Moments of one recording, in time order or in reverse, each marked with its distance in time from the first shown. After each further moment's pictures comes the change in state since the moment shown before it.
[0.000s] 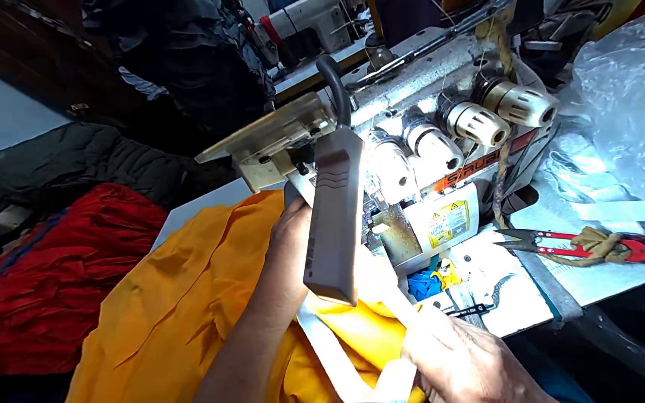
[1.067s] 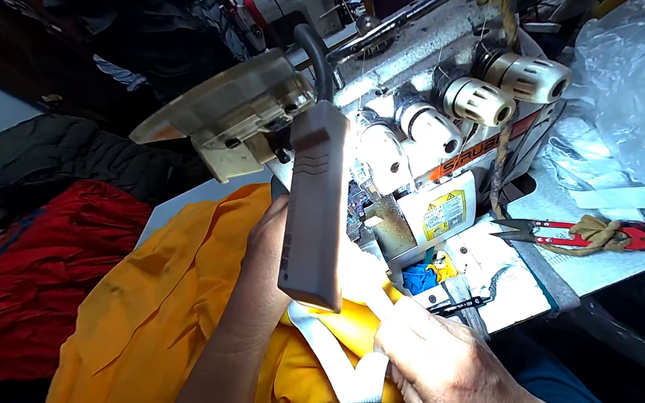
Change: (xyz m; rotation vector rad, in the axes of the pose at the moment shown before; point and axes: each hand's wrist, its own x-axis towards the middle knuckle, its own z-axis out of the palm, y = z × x) left_hand -0.010 -0.007 -0.008 0.013 -0.016 0.140; right_hand 0.026 -0.025 -0.012 0.143 -0.129 0.220
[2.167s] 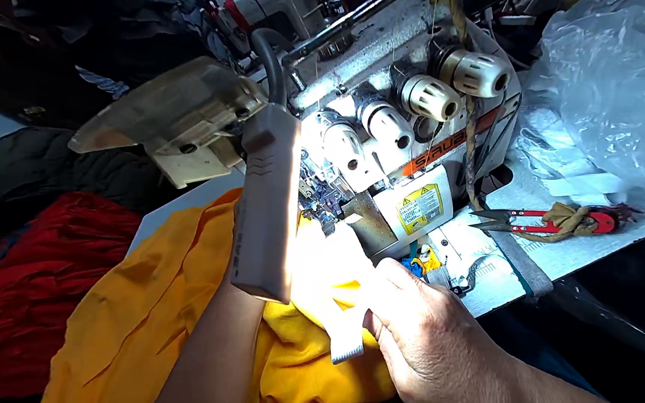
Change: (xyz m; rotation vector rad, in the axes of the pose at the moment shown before) left_hand 0.022 0.059 0.009 0.185 -0.025 -0.239; right_hand 0.006 0.034 0.025 -0.086 0.310 -0.144
